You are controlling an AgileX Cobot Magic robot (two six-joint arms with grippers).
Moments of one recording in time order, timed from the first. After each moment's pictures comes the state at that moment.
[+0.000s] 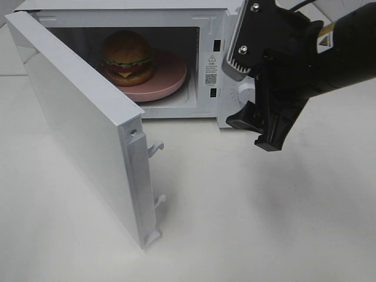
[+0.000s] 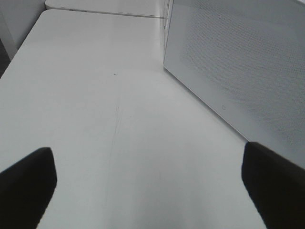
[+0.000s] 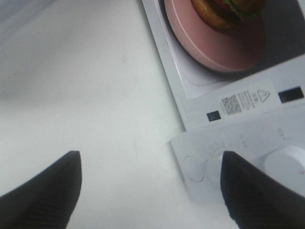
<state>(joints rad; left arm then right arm) 0.03 0.00 -0.52 -0.06 1.08 -0.03 0.56 1.34 -0.85 0.02 0.30 -0.74</state>
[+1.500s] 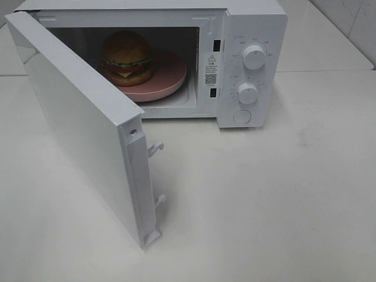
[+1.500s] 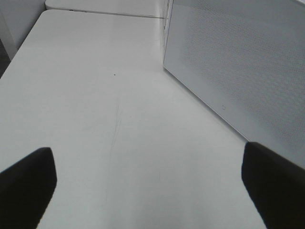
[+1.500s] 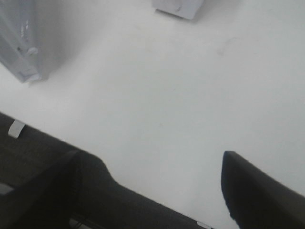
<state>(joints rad) 0.03 0.00 -0.52 -0.06 1.08 -0.03 0.47 0.44 -0.82 -0.06 1.19 0.08</state>
